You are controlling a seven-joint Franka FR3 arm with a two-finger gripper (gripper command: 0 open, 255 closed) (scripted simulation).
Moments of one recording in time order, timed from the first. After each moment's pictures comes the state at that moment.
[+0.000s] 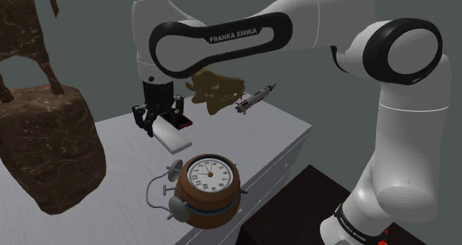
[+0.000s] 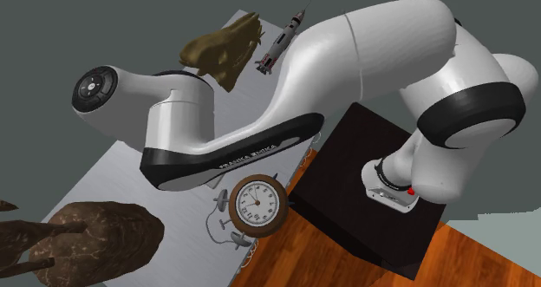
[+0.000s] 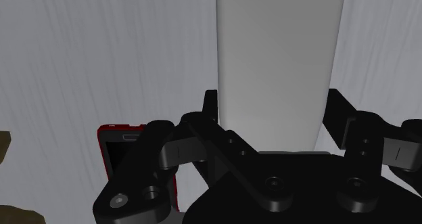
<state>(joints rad) 0.24 0.37 0.48 -1.56 -0.18 1.88 0.66</state>
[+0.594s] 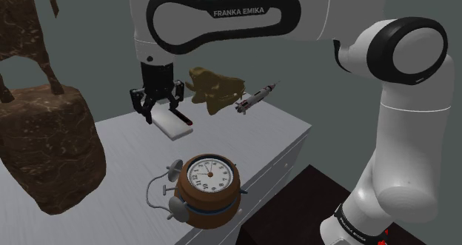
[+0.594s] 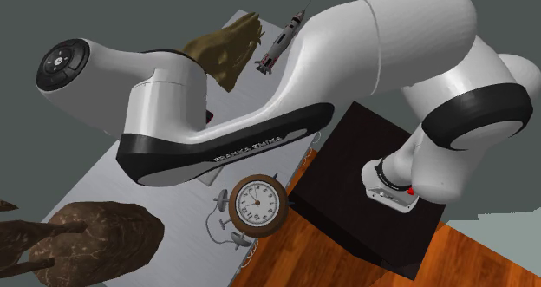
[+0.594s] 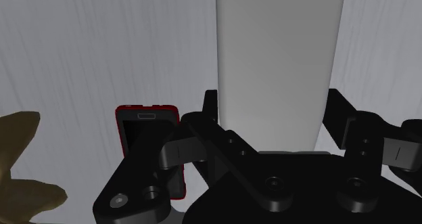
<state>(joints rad) 0.24 0.36 0.48 -1.46 -0.17 1.77 0.65</state>
